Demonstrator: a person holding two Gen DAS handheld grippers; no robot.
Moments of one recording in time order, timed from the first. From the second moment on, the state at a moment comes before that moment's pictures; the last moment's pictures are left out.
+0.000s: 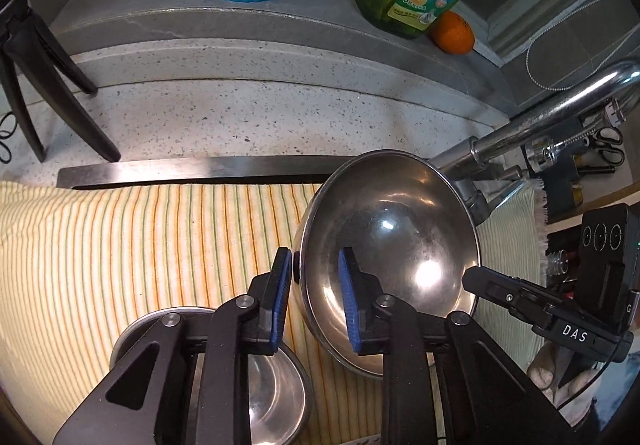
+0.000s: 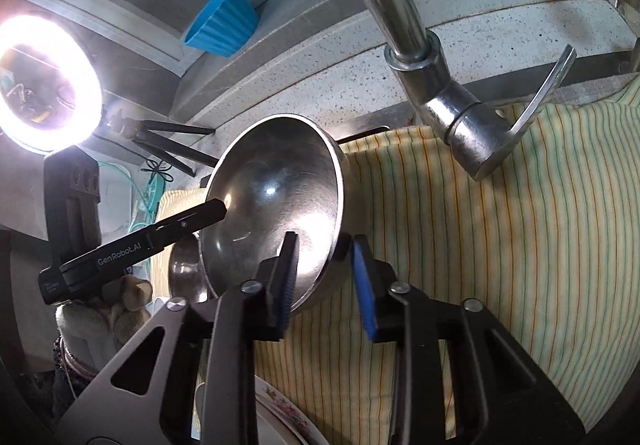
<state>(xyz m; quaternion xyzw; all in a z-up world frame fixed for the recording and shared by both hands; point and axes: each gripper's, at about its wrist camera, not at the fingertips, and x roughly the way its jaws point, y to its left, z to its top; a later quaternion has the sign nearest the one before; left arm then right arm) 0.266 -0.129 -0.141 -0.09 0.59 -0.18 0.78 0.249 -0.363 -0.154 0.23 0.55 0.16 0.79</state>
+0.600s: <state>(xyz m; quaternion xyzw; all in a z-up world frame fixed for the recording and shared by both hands) 0.260 -0.122 -0.135 -0.11 0.58 -0.18 0.79 0.243 -0.364 -0.150 0.23 0.54 0.15 0.79</state>
